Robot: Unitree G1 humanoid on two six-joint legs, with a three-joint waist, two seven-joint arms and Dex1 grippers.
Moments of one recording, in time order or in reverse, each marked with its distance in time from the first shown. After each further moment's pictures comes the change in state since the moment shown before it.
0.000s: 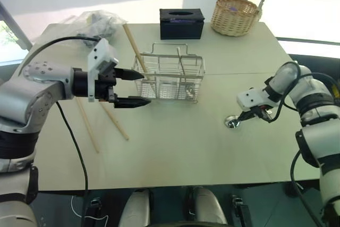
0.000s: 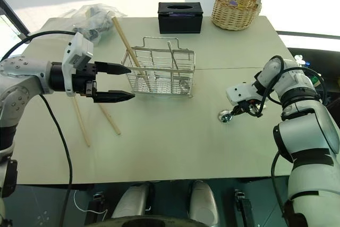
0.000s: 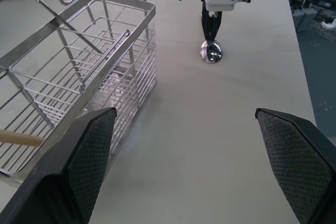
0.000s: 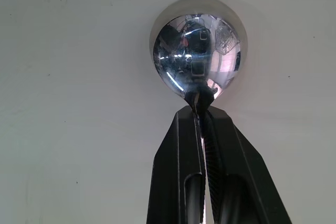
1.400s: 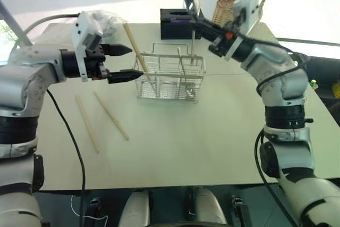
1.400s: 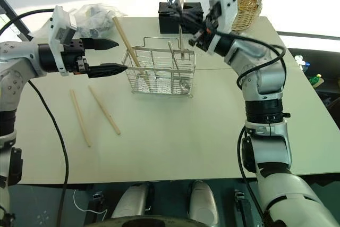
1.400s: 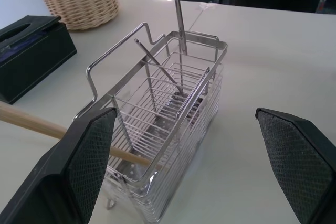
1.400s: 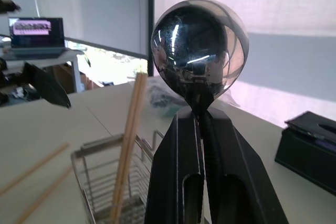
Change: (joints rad) left arm -0.105 -0.039 0.052 0.177 0.074 -0.096 0.044; right arm 0.250 0.343 -0.464 -1.127 0.809 1.122 -0.890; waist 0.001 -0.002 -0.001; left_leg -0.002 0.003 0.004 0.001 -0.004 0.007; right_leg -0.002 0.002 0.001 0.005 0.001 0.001
